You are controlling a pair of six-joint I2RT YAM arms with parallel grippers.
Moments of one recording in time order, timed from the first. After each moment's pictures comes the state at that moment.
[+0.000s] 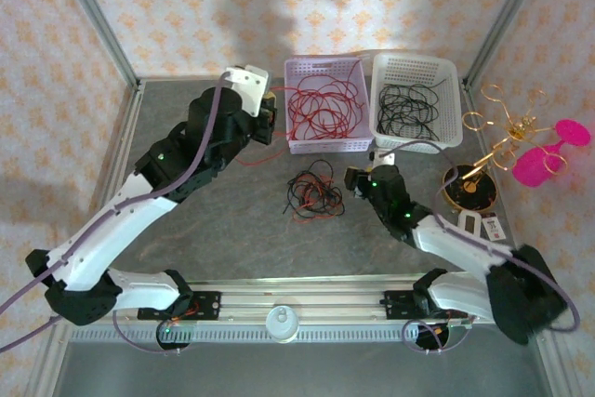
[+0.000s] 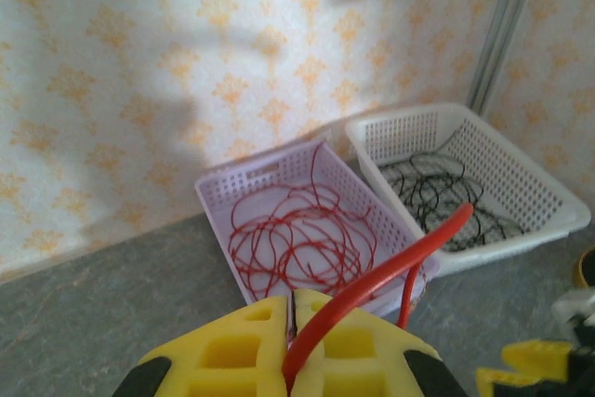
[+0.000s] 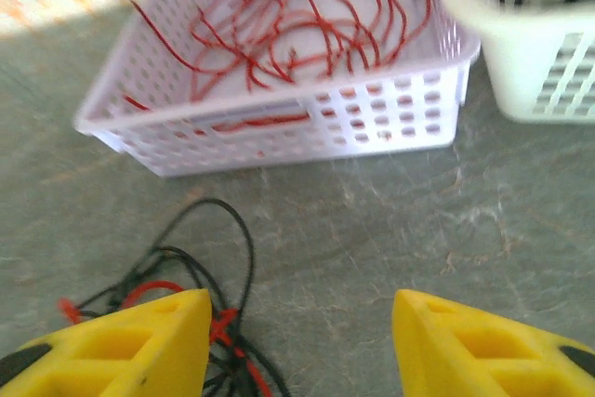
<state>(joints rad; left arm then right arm) -0.75 1.27 1.58 -0.61 -0.39 -0.10 0.56 1.07 0.48 0.14 0.21 0.45</state>
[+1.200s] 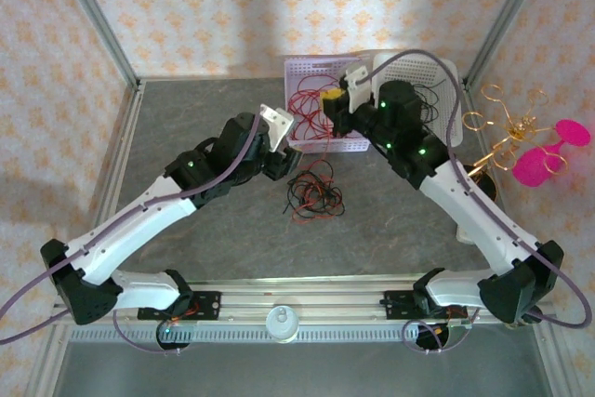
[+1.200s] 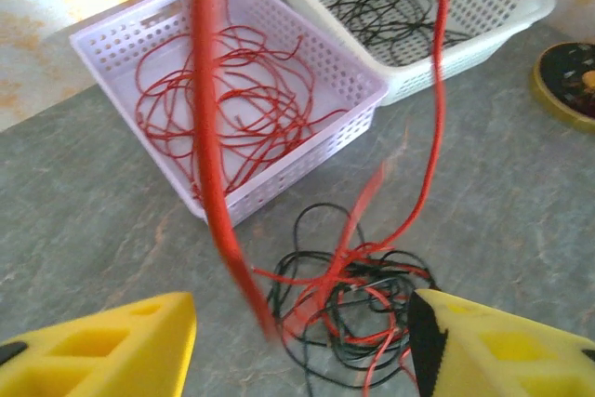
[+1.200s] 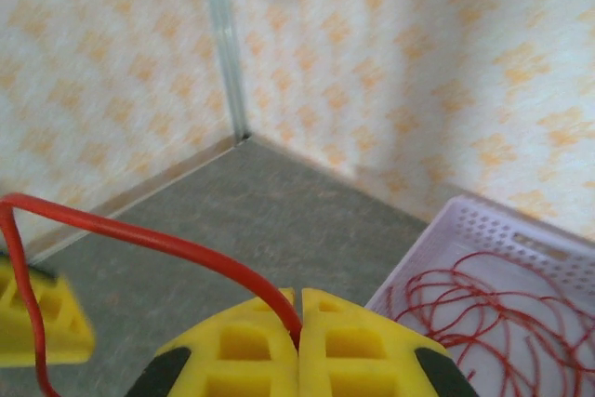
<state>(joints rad) -0.75 1.25 1.31 -0.63 -0.19 -0.09 0.56 1.28 1.34 -0.22 -0.18 0.01</state>
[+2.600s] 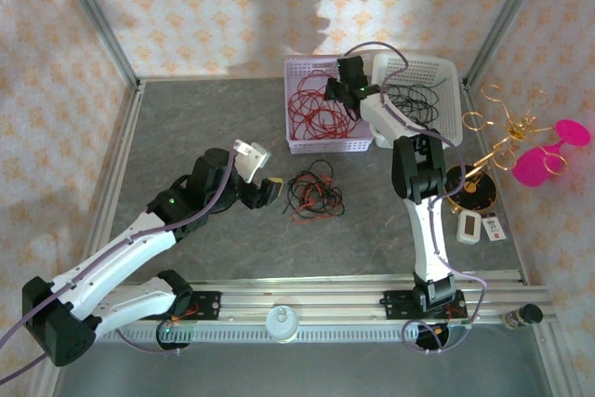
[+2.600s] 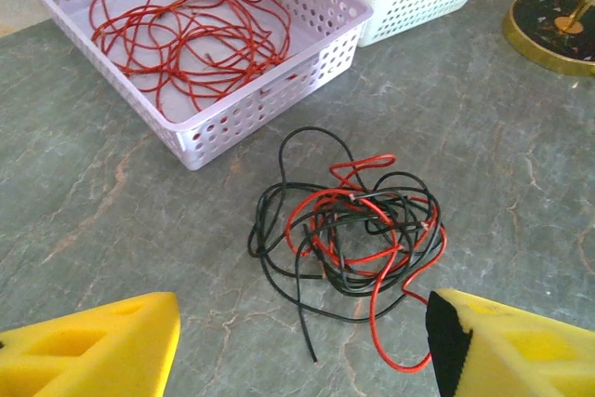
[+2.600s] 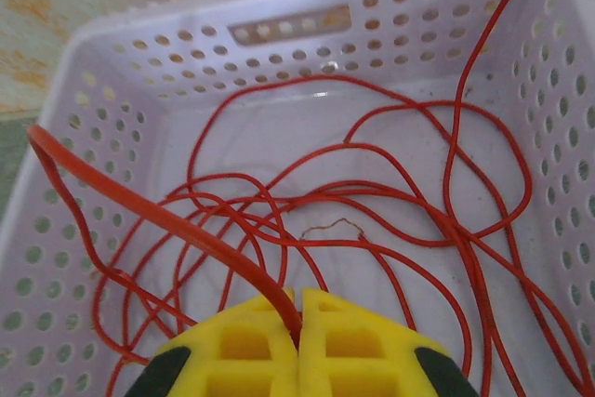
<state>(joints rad) -0.62 0.99 0.84 -0.39 0.05 -0.04 0.33 2.34 2.02 -0.35 0.03 0.34</state>
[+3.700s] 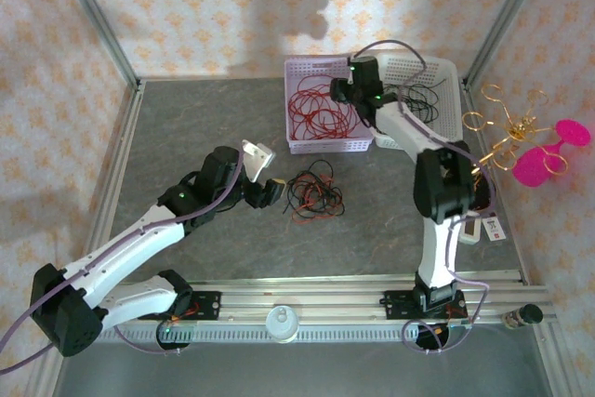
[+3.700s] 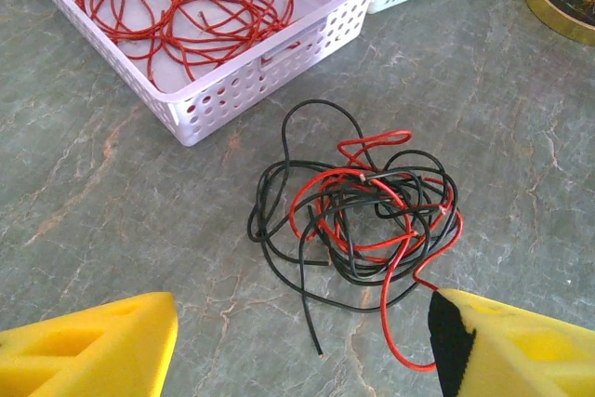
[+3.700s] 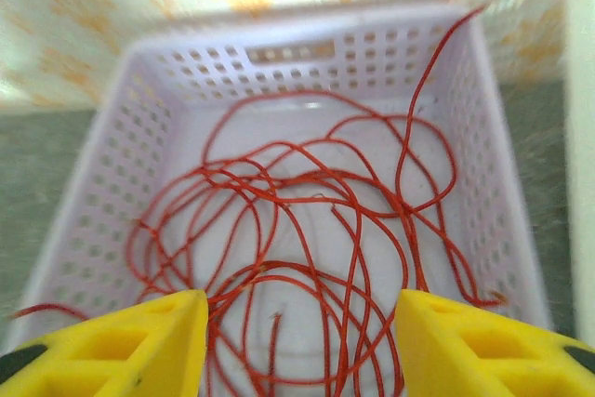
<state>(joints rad) -0.60 1.06 0.83 -0.37 0.06 -0.04 0.33 1.97 1.64 -0.22 0.05 0.27</state>
